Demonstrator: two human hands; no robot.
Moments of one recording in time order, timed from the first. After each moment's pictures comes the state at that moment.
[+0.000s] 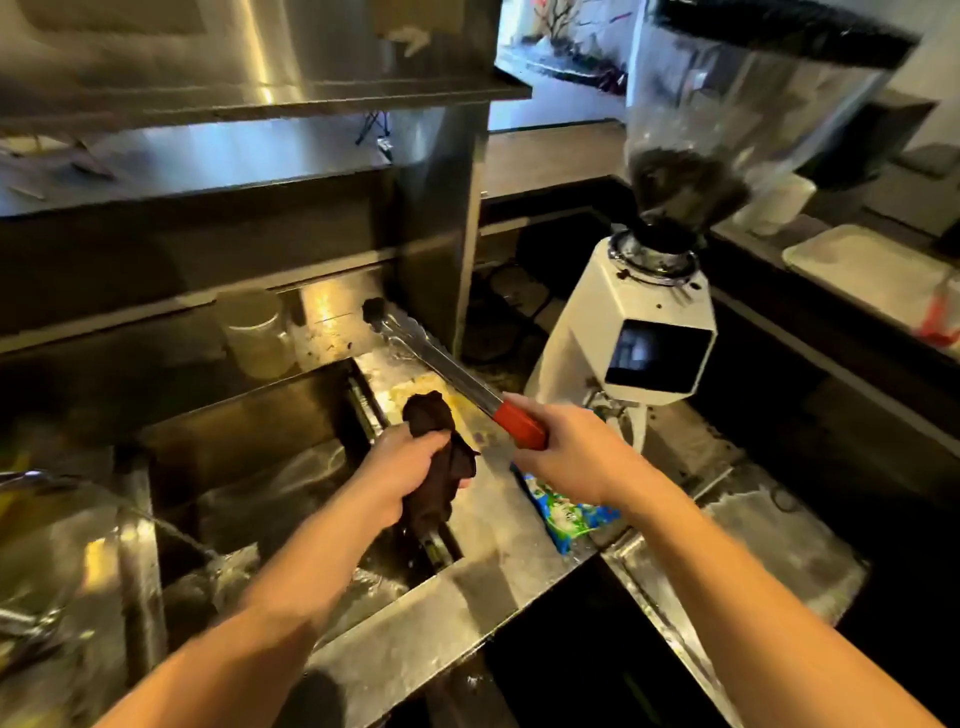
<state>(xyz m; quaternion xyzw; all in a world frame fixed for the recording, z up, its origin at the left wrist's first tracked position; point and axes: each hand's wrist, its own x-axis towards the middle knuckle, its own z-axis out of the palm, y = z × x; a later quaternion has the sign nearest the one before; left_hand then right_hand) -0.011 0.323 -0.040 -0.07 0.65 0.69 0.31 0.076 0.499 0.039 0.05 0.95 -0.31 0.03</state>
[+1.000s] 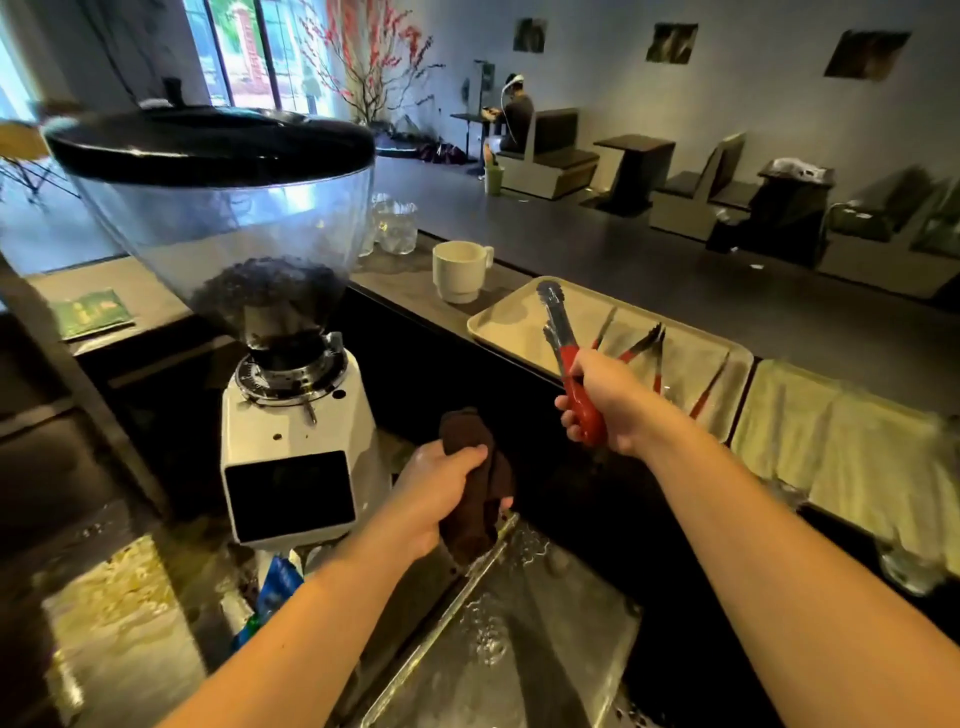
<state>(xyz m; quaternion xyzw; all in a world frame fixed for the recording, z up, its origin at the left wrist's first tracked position) 0.088 0.730 0.048 0.11 0.60 0.67 0.41 0.167 0.908 0.124 0.42 0.61 -0.66 -0.11</state>
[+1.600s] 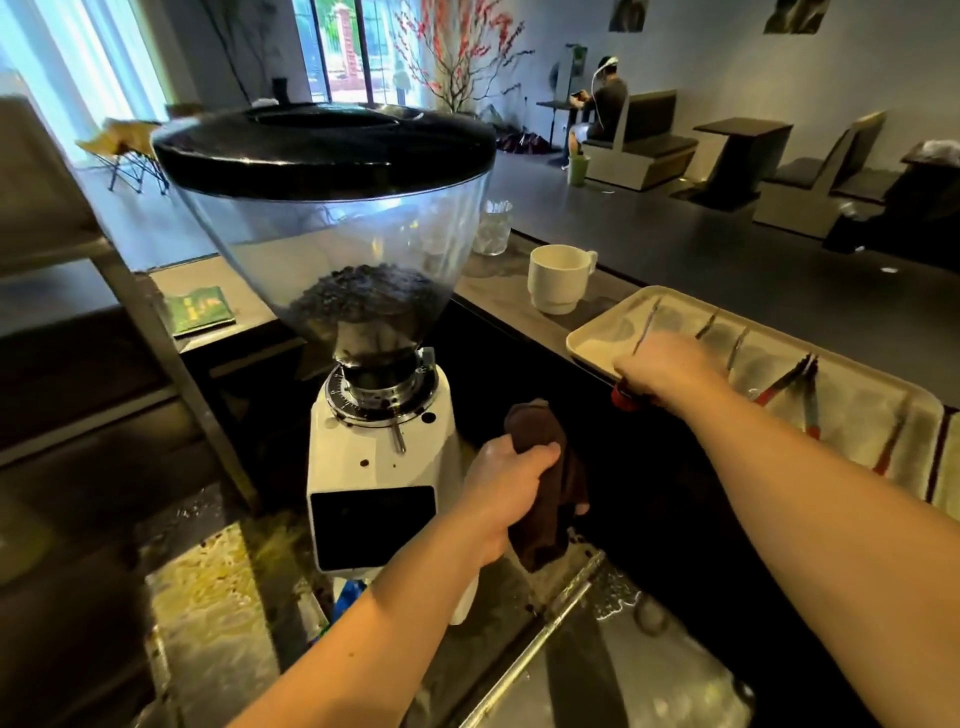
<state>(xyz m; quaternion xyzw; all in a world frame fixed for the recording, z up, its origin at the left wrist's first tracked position) 0.029 0.741 0.050 0.10 0.58 0.70 0.40 0.035 0.971 0.112 0.45 0.88 -0.12 0.02</state>
